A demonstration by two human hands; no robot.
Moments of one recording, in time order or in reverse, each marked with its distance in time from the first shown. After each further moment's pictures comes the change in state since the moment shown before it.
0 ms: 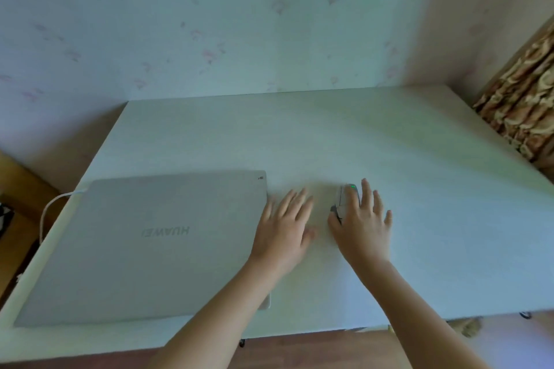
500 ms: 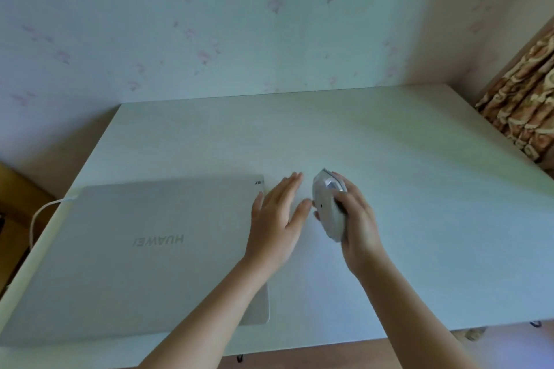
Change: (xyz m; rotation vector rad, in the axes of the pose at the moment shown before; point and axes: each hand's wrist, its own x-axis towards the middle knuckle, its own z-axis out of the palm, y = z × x) left_hand 0.018 -0.004 -0.025 -0.676 0.046 -0.326; right_hand 0.009 -0.029 -0.033 1.646 -0.286 0.354
